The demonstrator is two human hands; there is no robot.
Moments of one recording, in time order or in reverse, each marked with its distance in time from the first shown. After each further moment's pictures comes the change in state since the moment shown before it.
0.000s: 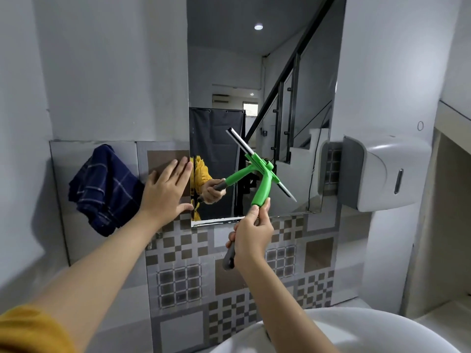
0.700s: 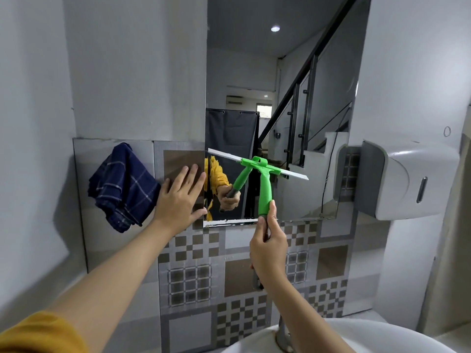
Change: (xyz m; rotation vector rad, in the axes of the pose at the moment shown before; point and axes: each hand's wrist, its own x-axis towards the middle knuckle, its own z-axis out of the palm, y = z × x) left_hand -0.017 0.005 0.013 -0.036 0.064 -0.025; right_hand 0.004 0.019 -0.030 -0.386 -0.217 -0.328
